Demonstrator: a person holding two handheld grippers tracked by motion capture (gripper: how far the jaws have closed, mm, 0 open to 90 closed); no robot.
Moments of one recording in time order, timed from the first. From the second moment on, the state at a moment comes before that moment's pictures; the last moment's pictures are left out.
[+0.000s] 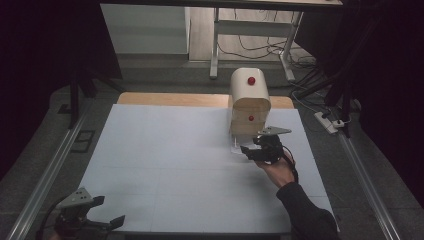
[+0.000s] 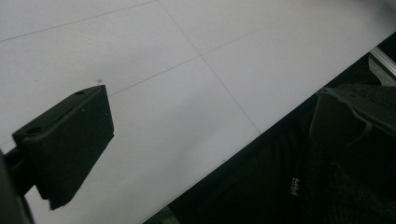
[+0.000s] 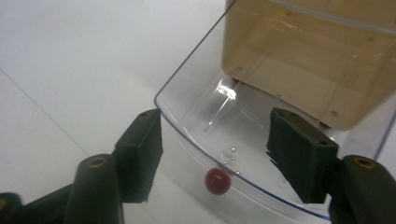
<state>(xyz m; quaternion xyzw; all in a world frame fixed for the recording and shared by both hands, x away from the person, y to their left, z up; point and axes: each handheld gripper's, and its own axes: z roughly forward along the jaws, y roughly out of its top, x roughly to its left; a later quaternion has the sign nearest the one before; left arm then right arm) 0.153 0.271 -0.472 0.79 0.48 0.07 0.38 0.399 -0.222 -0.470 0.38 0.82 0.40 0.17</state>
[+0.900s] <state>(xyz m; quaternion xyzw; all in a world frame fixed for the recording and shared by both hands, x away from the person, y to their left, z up) 0.153 0.271 -0.472 0.79 0.48 0.07 0.38 0.377 -0.208 -0.469 0.35 0.84 0.39 0.14</state>
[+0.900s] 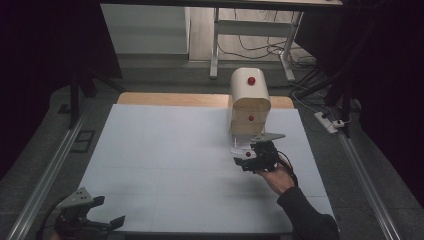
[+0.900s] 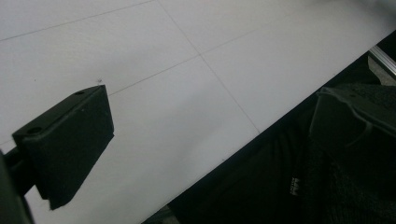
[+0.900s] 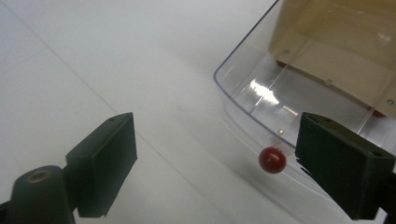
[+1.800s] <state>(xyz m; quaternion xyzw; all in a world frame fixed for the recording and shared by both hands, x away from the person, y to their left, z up) 0.152 0.273 -0.472 0.78 0.48 0.07 0.39 0.340 -0.206 -0.465 0.32 0.86 0.37 0.11</state>
